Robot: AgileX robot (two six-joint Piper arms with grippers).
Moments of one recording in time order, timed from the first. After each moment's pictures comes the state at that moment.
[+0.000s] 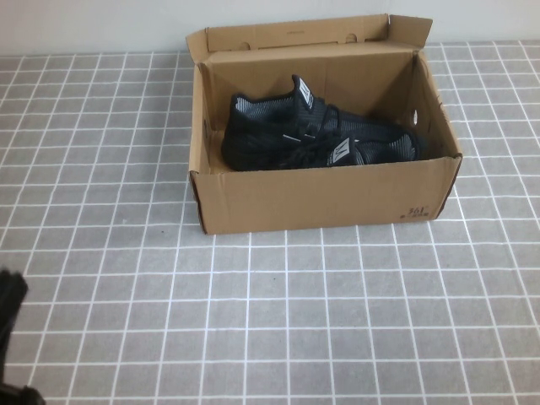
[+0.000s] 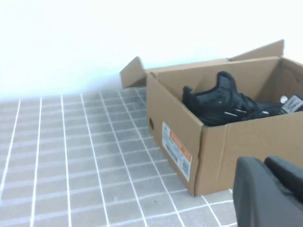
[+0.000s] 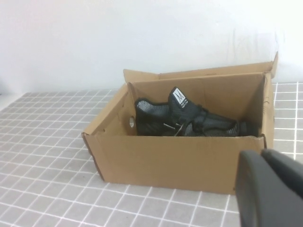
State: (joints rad) right arm 0.37 0.22 -0.47 0.25 0.41 0.07; left arm -0.28 0.30 -0.28 -0.33 0.18 0.40
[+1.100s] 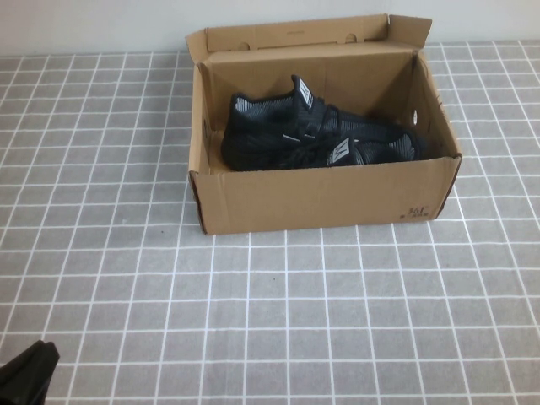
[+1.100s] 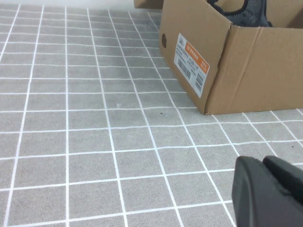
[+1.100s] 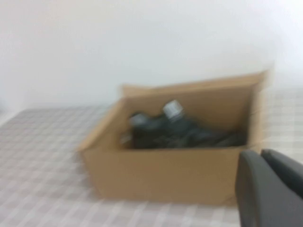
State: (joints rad) right arm 0.33 0.20 -0.45 0.28 0.39 0.07; left arm -0.28 0.23 0.03 -0.47 0.05 0.40
